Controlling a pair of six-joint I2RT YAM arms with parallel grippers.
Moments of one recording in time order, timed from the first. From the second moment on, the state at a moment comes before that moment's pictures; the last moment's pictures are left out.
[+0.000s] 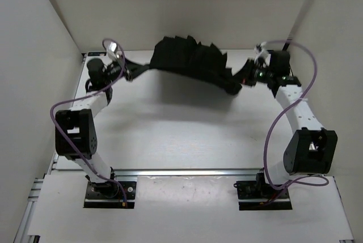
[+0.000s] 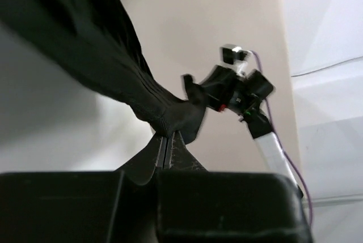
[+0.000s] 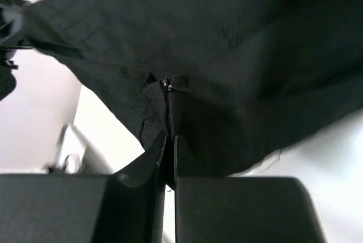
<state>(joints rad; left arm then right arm) 0.04 1.71 1.14 0.71 1.00 -1.32 0.02 1.49 1.35 -0.36 -0.78 0.39</state>
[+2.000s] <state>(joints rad) 0.04 1.61 0.65 0.26 0.98 -0.41 -0.06 1.25 0.83 -0.91 -0.61 0.41</state>
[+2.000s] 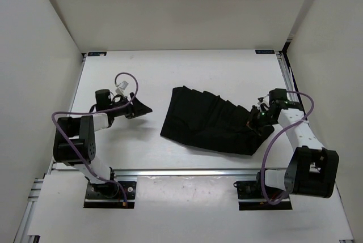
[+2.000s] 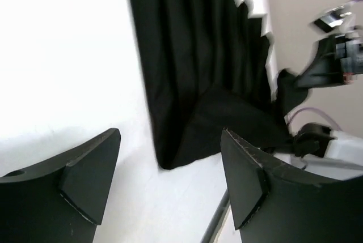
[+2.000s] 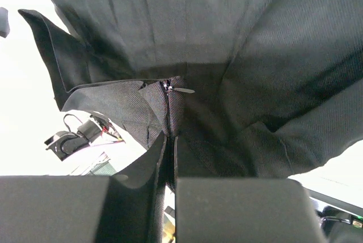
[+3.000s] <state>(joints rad) -0.15 1.98 0.69 0.96 1.23 -0.78 -0.05 1.23 0.87 -0.89 -0.63 0.42</state>
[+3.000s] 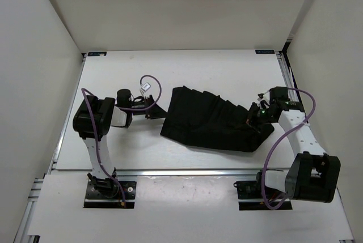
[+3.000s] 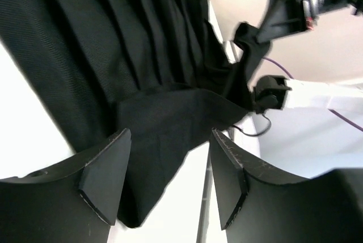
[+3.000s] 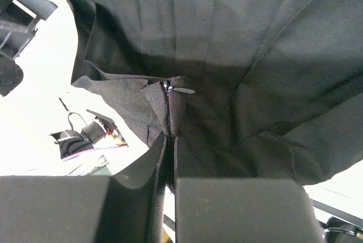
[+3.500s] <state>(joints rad) -0.21 1.97 0.75 0.67 1.04 -0.59 -0.04 1.17 0.85 -0.87 -0.66 0.44</state>
